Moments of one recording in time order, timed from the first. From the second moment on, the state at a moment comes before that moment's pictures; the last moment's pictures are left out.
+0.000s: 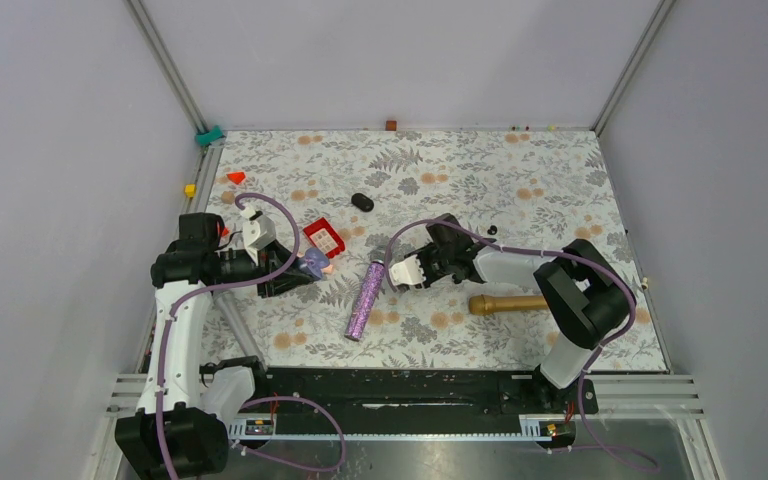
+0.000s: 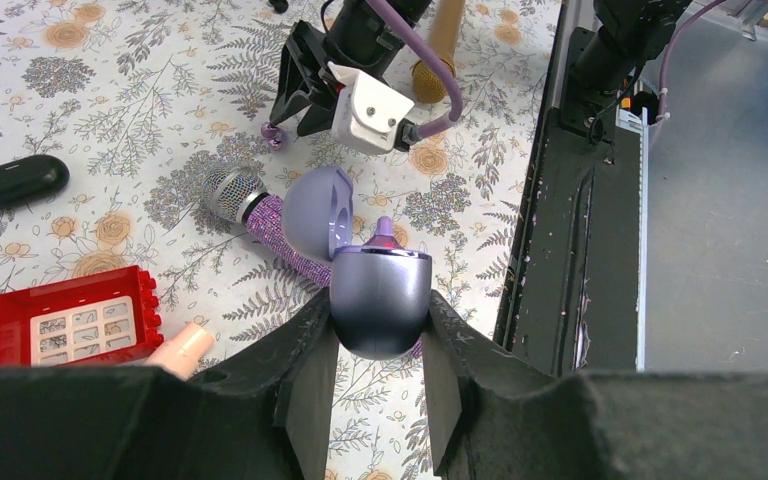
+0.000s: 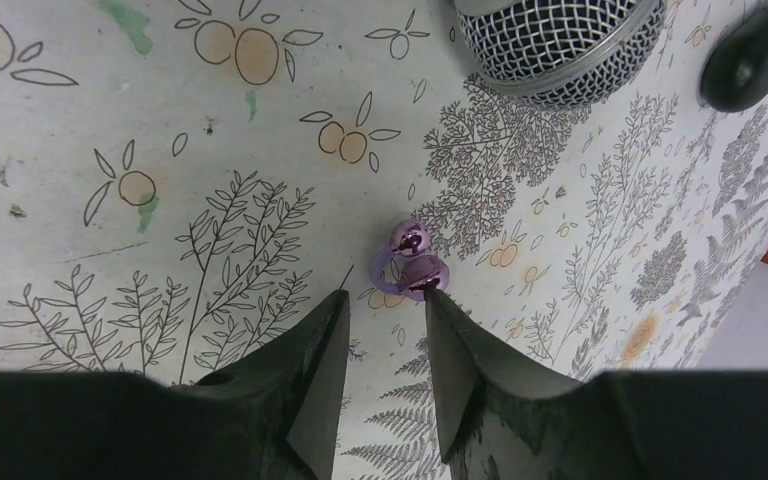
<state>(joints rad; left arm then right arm) 0.15 0.94 0.91 -1.07 1.33 0.93 0.65 1.71 0.85 -0.09 -0.25 -1.37</state>
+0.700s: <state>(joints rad) 0.15 0.94 0.91 -1.07 1.33 0.93 0.65 1.71 0.99 -0.17 -0.28 -1.19</state>
